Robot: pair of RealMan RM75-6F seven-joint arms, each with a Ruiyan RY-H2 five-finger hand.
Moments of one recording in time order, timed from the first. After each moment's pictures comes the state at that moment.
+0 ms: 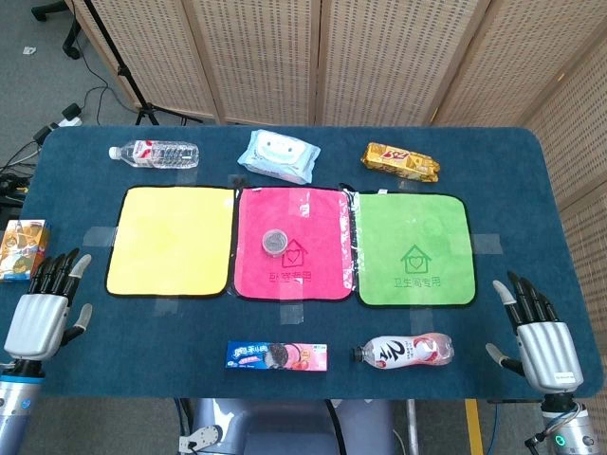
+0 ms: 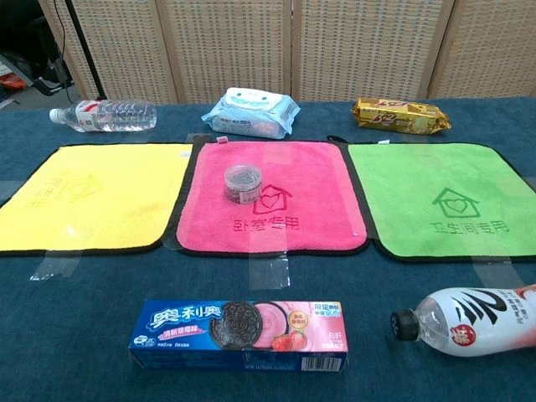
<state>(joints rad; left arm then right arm) -0.15 -1.26 -0.04 -1.52 1.53 1.48 0.13 0.06 -1.20 0.03 -1.58 -1.64 1.56 -0.13</state>
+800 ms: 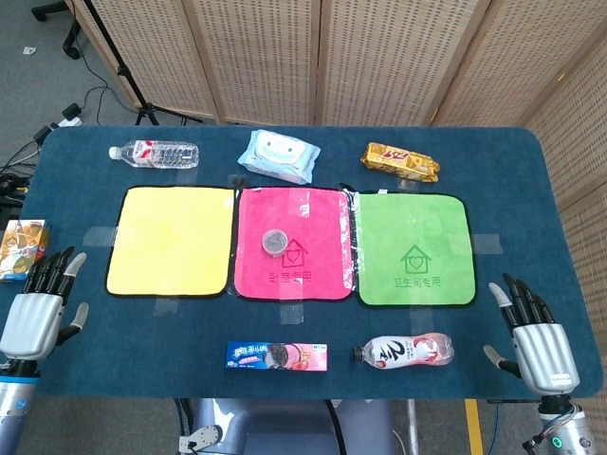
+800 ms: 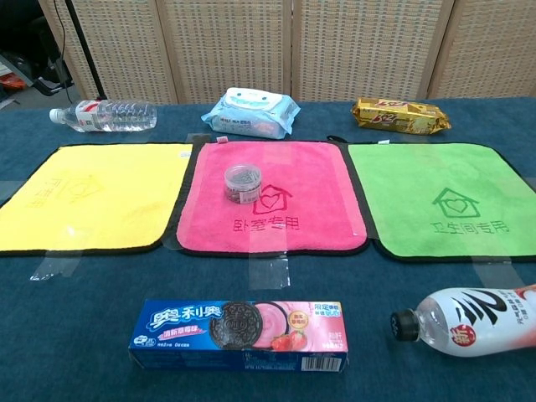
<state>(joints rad) -0.15 -1.25 -0.04 -1.53 1.53 1.48 0.11 0.06 -1.20 0.02 -1.59 -1.65 1.56 -0.16</state>
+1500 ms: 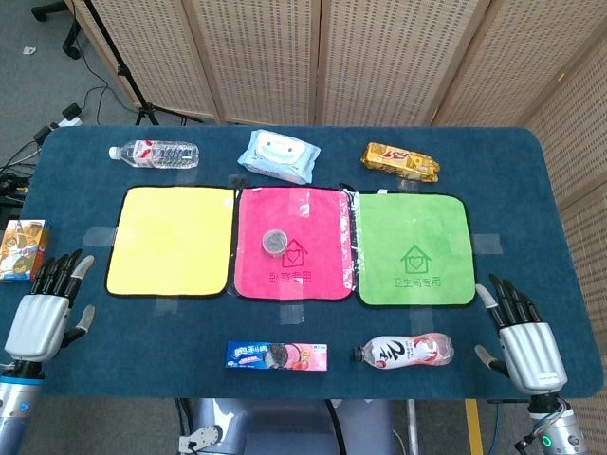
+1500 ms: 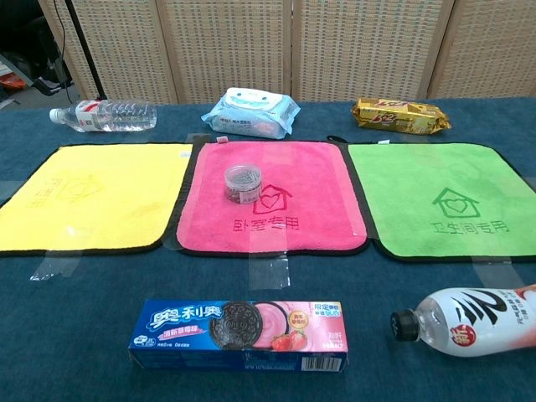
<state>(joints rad) -0.15 -1.24 -0.03 -1.55 1.55 1.47 0.11 0.08 -1.22 0.02 -1.60 -1.69 1.54 -0.24</state>
